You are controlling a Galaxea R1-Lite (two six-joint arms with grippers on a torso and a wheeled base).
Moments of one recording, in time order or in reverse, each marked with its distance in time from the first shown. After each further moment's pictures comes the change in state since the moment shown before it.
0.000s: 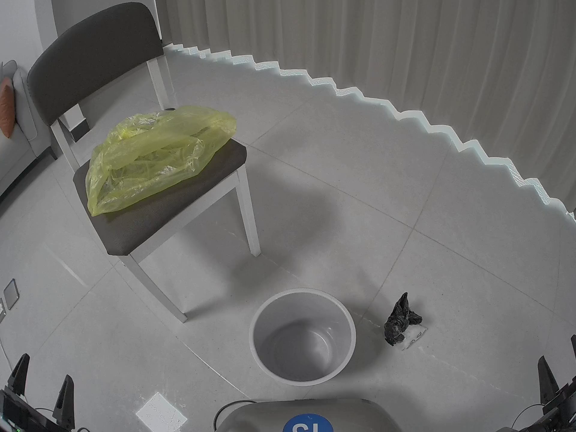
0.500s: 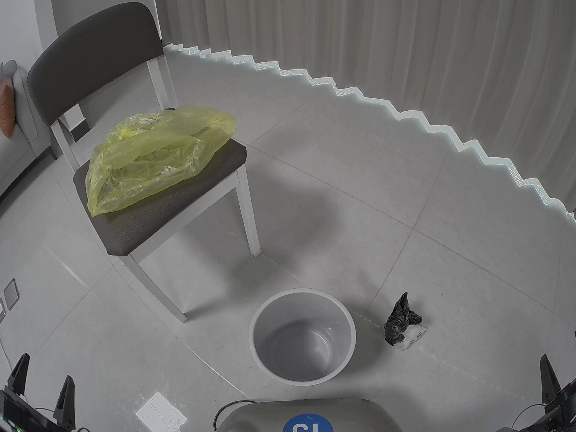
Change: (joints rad) left arm 0.000 0.000 0.000 -0.002 -0.005 0.006; right arm 0.000 0.000 0.000 -0.043 0.030 -0.048
